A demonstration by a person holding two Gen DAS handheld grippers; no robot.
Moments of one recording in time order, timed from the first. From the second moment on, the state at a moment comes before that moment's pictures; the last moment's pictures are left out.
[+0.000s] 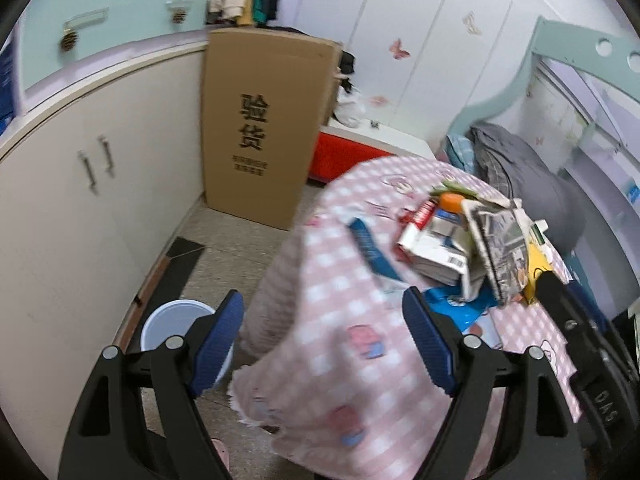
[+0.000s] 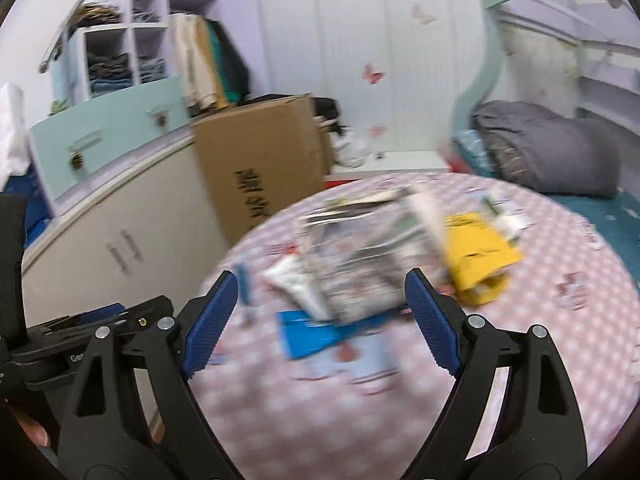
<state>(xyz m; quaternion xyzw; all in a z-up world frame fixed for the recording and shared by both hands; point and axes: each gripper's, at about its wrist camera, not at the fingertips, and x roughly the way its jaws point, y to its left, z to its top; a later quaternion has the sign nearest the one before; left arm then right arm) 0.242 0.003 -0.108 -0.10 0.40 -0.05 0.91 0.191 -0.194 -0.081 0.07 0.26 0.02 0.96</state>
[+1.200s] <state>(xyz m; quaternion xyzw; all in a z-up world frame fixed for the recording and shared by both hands) 0.309 -0.010 -0.143 -0.12 0.43 -0.07 0.89 0.272 -0.186 -0.113 0.00 0.33 -0.01 0.94</state>
